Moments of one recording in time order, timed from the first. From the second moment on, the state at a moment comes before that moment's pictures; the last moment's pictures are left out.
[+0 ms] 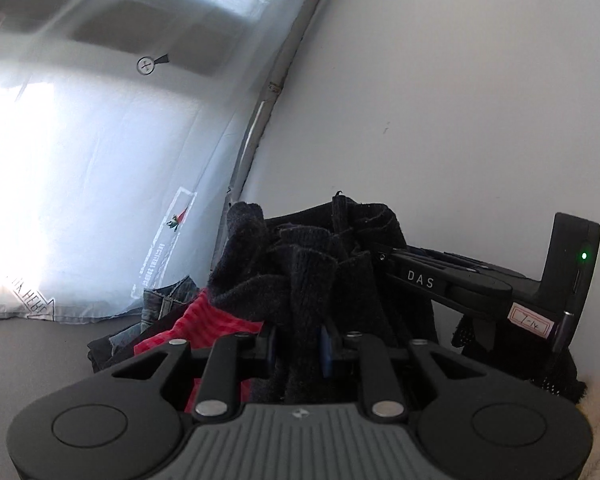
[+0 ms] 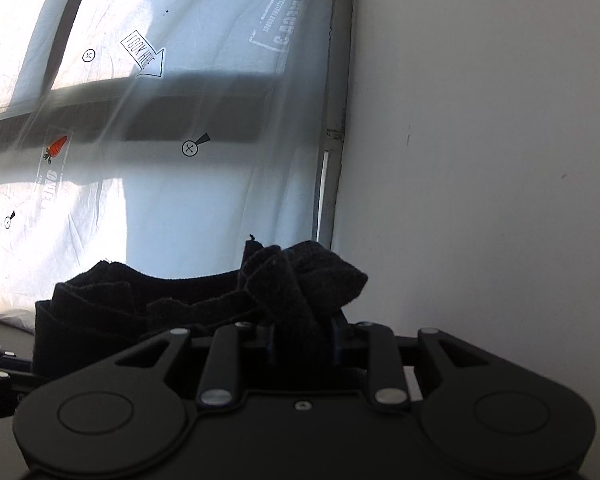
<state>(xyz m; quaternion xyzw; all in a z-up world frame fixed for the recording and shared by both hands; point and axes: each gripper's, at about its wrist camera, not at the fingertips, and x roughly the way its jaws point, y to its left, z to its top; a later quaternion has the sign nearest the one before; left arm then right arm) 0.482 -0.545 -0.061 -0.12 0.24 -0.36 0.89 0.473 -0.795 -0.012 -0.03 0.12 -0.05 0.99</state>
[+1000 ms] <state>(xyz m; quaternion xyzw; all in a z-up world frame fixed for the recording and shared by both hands) 0.562 -0.499 -0.098 -0.09 0.29 -0.23 0.92 0.557 -0.735 -0.045 -0.14 0.13 -0.14 0.97</state>
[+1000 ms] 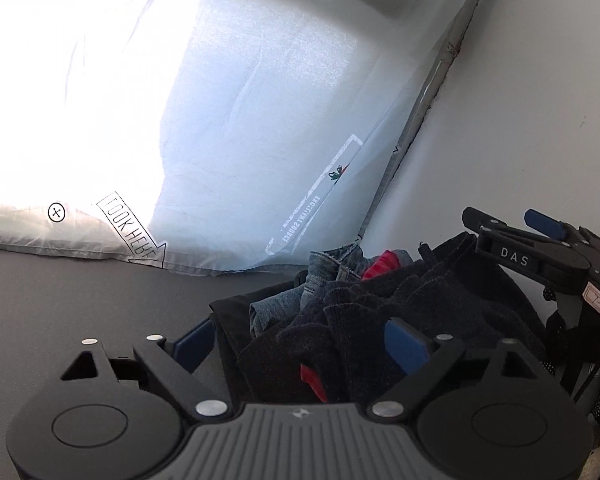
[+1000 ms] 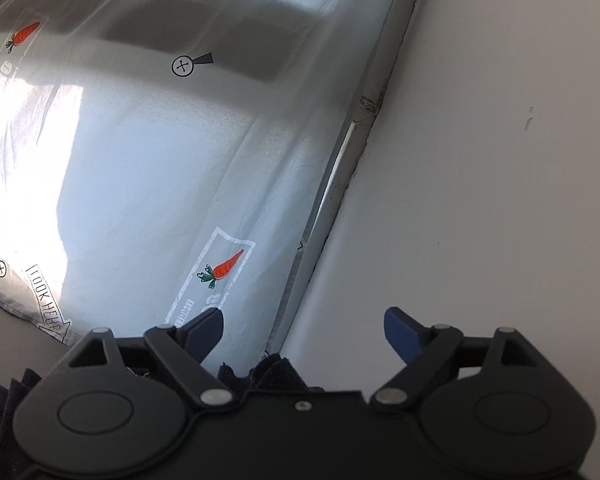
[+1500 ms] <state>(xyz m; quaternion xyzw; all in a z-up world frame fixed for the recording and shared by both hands) 0.352 -0.392 0.006 -0.10 0.08 -0.16 0.98 0.393 -0.637 0.011 -0.04 0.11 -0.09 0.99</state>
